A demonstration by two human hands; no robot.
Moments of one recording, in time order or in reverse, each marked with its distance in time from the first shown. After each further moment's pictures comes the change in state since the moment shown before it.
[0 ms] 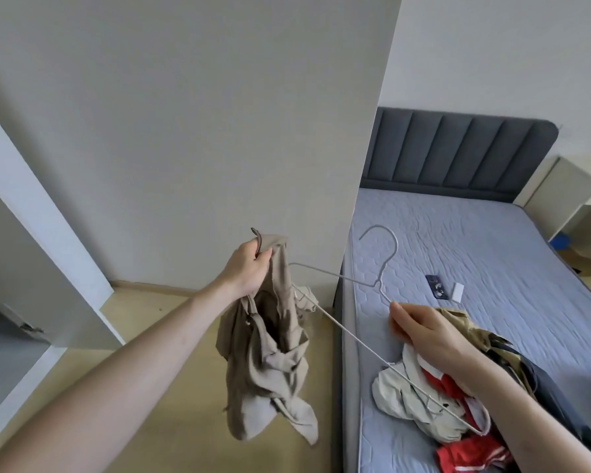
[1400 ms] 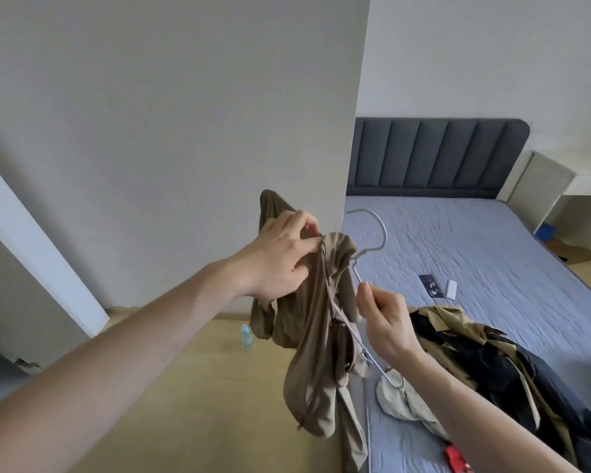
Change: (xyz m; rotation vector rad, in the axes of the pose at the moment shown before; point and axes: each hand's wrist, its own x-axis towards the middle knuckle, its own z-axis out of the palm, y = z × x) left_hand -0.029 0.105 -0.026 0.683 -0.267 0.816; right_hand 0.003 -0.057 0.057 0.234 0.400 -0.291
